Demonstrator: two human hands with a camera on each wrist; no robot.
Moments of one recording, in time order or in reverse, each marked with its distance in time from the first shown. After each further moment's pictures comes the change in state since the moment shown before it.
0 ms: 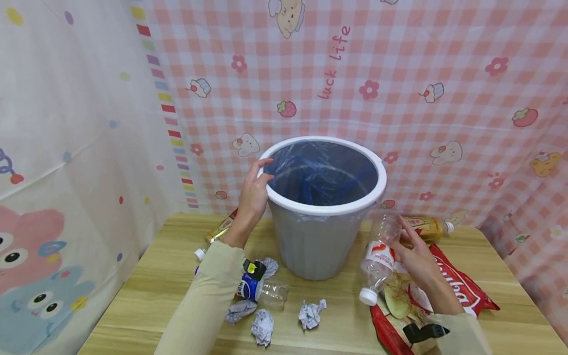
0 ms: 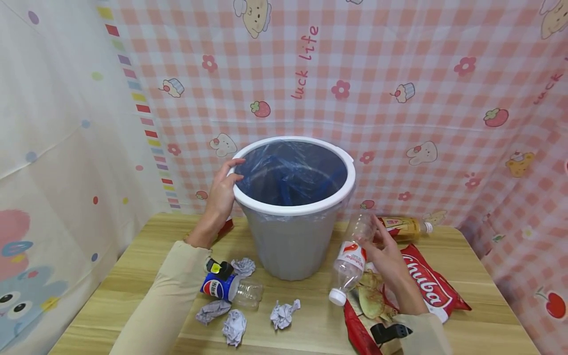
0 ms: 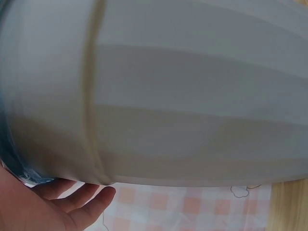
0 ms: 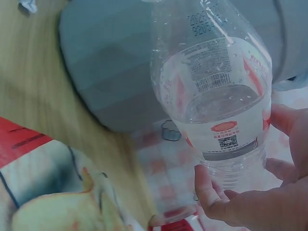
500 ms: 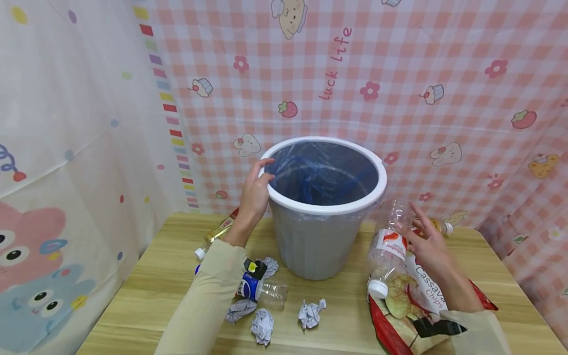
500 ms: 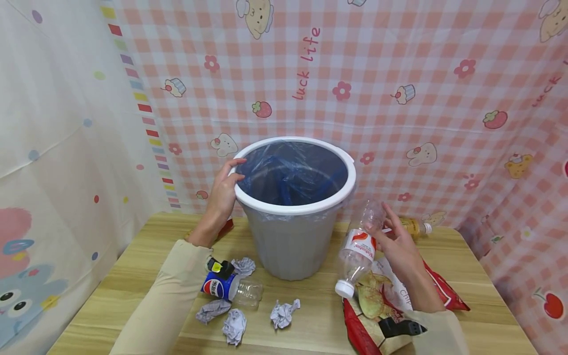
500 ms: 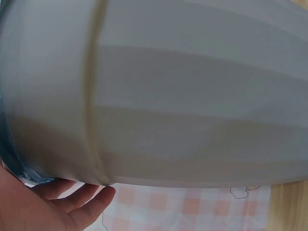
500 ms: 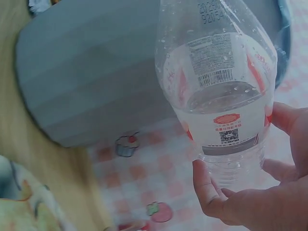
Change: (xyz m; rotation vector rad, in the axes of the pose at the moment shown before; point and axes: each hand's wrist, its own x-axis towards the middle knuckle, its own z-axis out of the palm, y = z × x) left_hand 0.000 0.000 0.000 0.012 0.006 -0.004; right_hand -0.011 -0.032 -0.021 0.117 0.008 -0.110
